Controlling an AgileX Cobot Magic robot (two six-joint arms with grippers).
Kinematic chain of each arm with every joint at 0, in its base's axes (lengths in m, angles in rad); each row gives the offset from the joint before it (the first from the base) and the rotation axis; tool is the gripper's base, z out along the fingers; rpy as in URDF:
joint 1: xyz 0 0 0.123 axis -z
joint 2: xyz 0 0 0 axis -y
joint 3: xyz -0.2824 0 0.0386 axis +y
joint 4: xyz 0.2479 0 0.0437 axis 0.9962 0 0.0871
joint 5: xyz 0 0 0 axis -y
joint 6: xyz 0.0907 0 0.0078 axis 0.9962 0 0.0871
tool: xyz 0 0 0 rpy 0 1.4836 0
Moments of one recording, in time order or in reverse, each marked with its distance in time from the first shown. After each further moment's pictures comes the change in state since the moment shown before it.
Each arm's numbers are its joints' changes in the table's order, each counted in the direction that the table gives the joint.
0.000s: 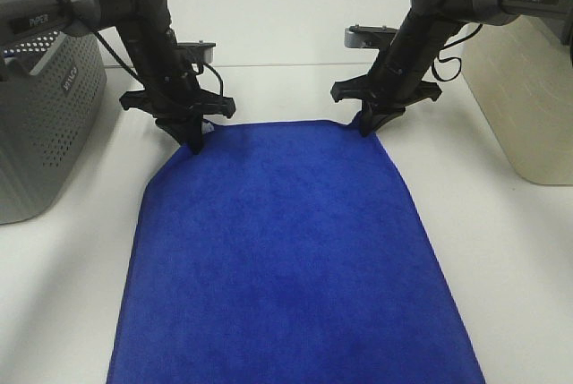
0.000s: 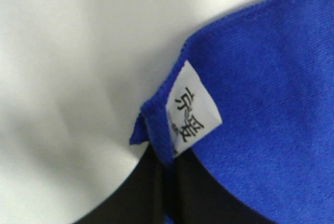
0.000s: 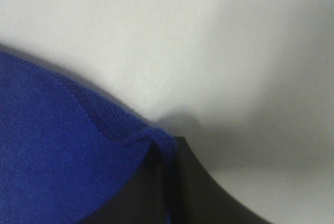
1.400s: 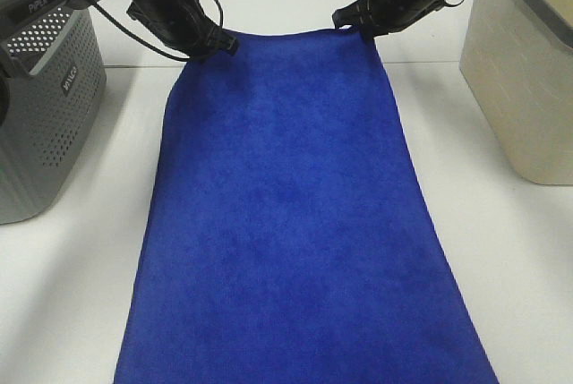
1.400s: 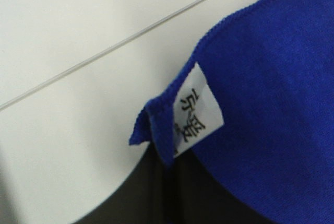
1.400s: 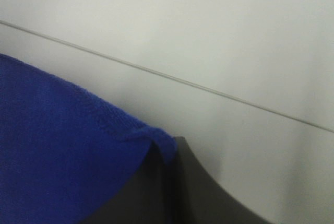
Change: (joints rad) left arm 0.008 -0.022 -0.231 0.199 0.338 0.082; right arm 0.000 0.056 -0.096 -0.109 0.404 -0.034
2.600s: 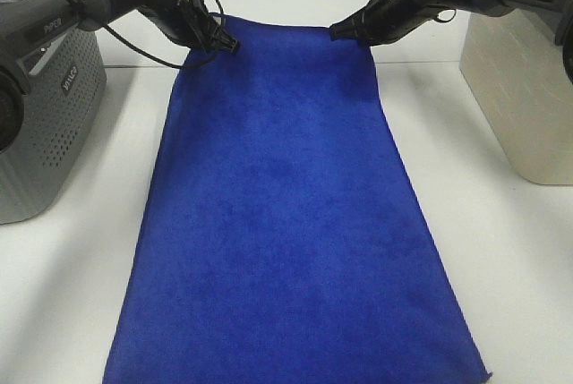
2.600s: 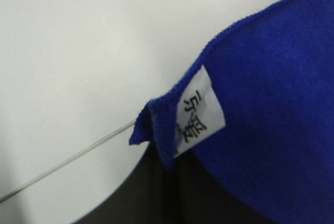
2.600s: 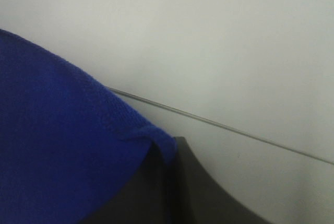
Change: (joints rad) left arm 0.000 -0.058 0.000 0.103 0.258 0.005; right arm 0.000 -0.072 -0.003 -0.002 0.180 -0.018
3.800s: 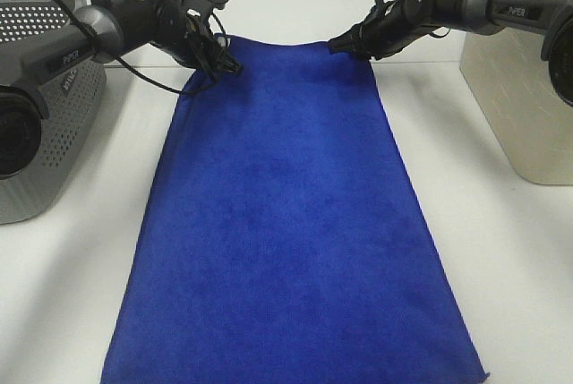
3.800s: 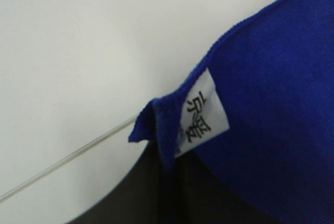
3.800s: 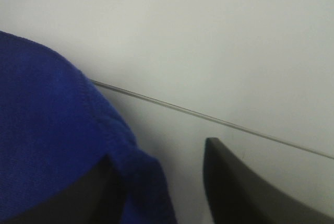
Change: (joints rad) left arm 0.000 -0.089 0.000 0.026 0.126 -0.003; right arm 0.001 -0.055 0.000 0.001 0.056 0.000
